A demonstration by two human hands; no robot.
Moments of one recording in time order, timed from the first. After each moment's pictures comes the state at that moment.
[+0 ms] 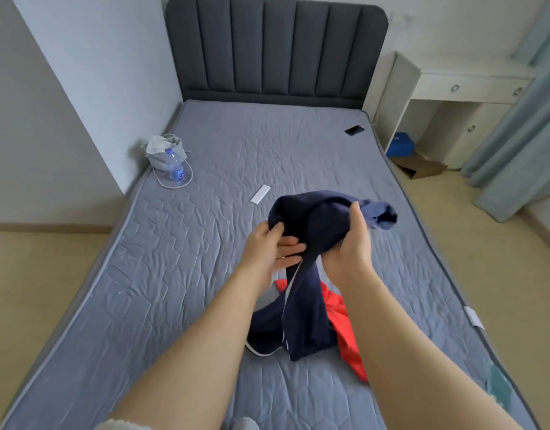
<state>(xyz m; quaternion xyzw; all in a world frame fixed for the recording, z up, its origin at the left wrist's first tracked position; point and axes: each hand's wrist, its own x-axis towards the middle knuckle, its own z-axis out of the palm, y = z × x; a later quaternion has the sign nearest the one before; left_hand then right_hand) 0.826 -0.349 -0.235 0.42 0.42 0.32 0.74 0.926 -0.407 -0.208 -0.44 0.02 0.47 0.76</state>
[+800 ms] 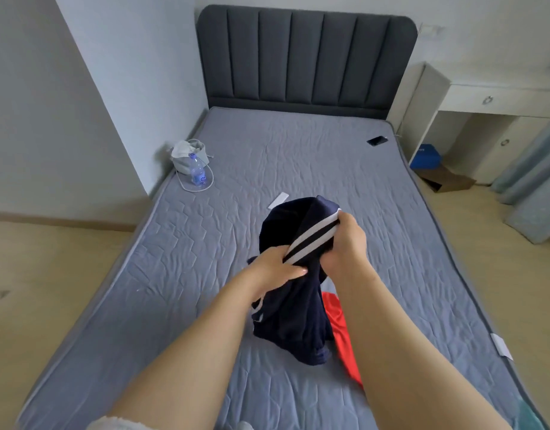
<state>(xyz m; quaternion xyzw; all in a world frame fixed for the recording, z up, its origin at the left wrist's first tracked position) 0.802 -0.335 -0.239 0.70 0.45 0.09 0.55 0.921 -0.363 -0.205 -0.57 0.01 0.46 0.68</state>
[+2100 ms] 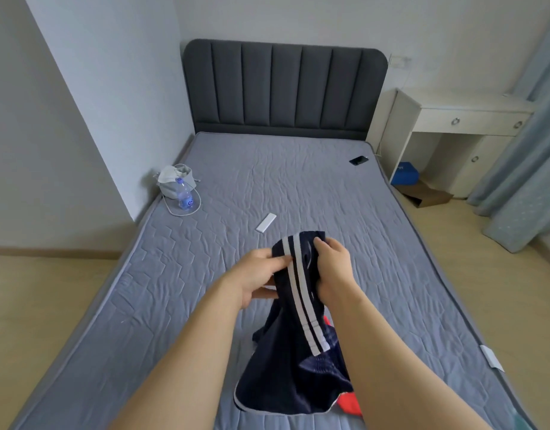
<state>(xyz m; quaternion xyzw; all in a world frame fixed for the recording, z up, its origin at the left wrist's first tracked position) 0.803 -0.327 -0.200 0.53 0.45 0.15 0.70 0.922 -0.371 -0.207 -0.61 -0.14 0.43 0.65</state>
